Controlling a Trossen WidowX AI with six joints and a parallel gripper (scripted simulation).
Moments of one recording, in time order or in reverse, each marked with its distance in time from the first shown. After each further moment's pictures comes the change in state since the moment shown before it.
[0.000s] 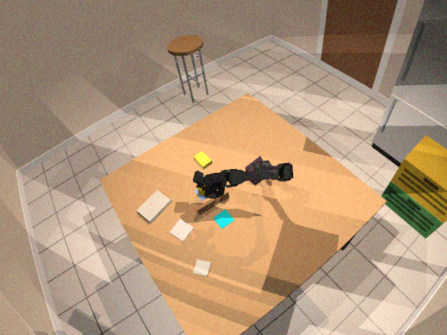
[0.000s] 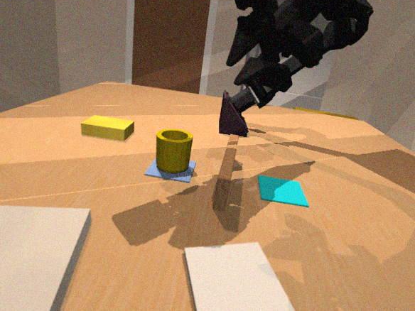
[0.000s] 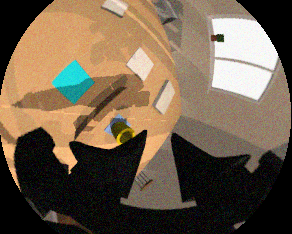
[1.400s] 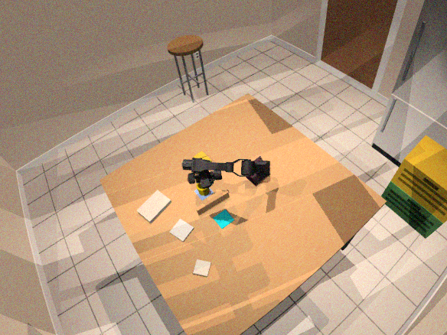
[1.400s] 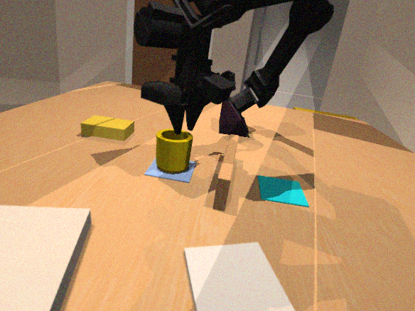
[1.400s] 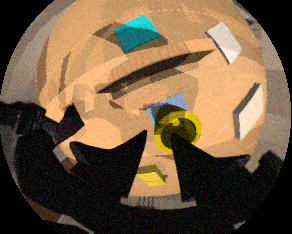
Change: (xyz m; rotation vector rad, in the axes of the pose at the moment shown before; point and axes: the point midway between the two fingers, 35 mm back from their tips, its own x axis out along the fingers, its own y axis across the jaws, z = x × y) arm 0.098 0.080 -0.105 -0.202 -0.140 0.836
